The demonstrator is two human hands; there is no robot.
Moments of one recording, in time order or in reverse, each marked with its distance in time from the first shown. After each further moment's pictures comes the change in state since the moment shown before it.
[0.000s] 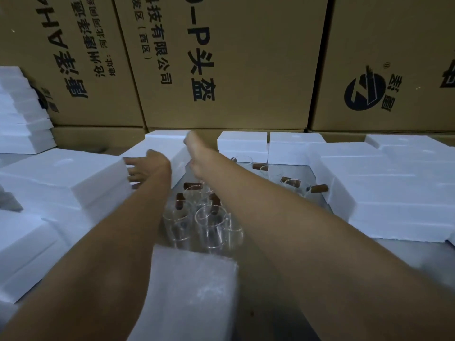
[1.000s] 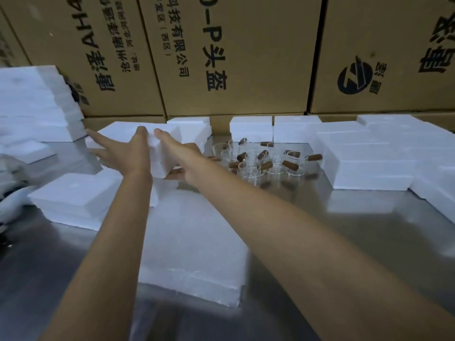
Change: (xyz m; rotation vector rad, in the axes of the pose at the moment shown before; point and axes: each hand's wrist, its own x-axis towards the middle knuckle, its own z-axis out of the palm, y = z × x) left_hand -0.038 -0.023 -0.204 -0.342 -0.101 0.281; right_hand -0.149 0.061 0.056 -0.110 -0.138 -0.050
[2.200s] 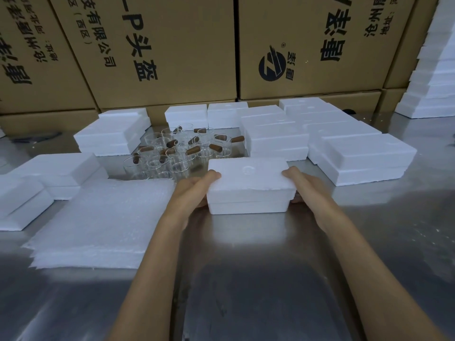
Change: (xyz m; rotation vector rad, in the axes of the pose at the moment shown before) left_hand -0.257 -0.034 0.032 0.095 -1.101 -0.254; right_hand -0.213 0.104 -0.344 -0.235 0.640 -0.106
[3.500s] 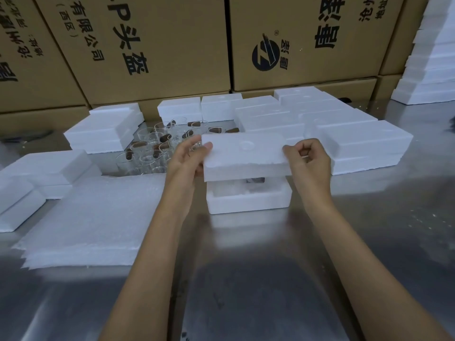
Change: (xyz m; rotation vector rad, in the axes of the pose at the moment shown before) left_hand 0.000 0.016 0.011 -0.302 0.008 0.322; right_hand -0.013 -0.020 0.017 0.171 0.371 -0.362
